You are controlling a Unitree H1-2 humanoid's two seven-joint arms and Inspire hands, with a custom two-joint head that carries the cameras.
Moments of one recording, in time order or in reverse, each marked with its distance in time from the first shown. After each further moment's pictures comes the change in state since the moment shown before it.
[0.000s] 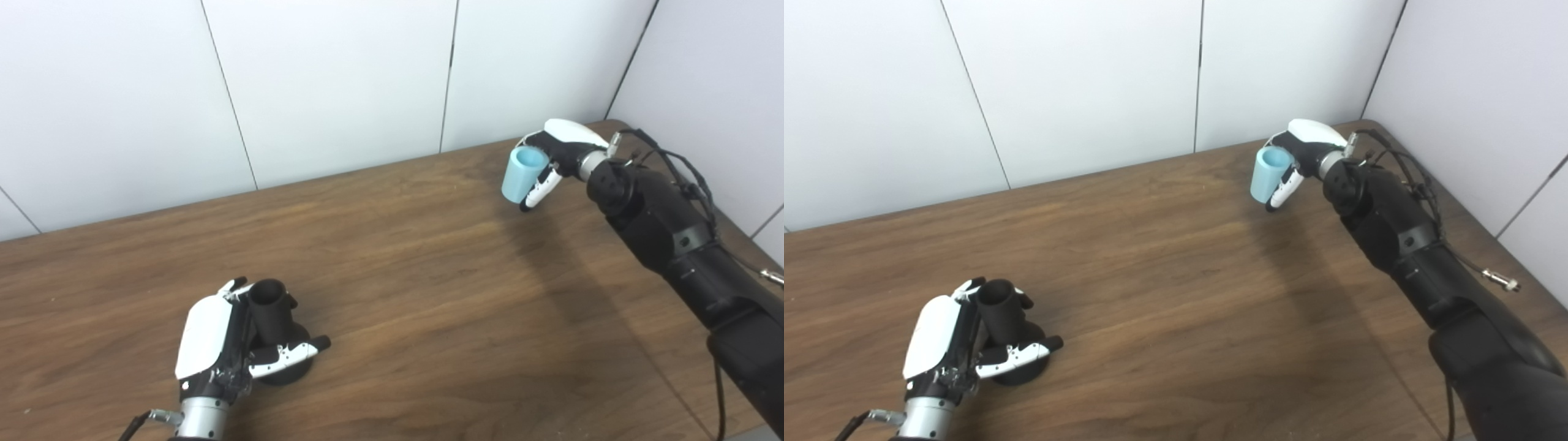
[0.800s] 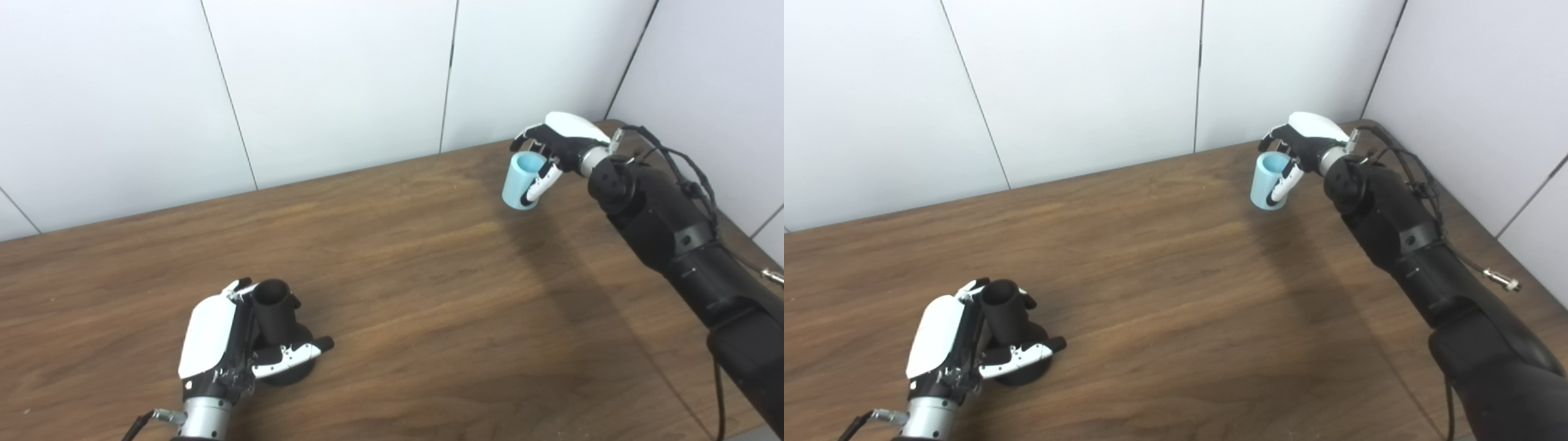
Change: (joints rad) left arm 0.000 -0.002 -0.008 0.000 0.004 0.000 0.000; right arm -0.001 0.001 -0.011 -0.003 -0.013 -0.024 -0.061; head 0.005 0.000
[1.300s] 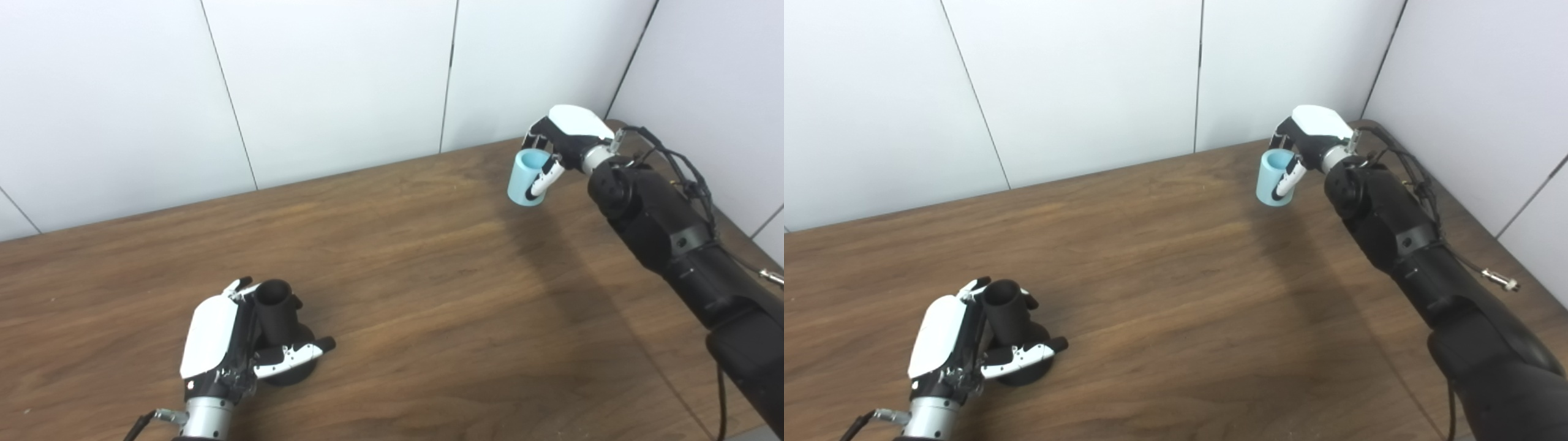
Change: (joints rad) left arm 0.000 -0.002 -0.004 0.000 0.001 -0.001 0.002; right arm -0.002 0.000 0.013 0.047 -0.050 -0.039 -0.092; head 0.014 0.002
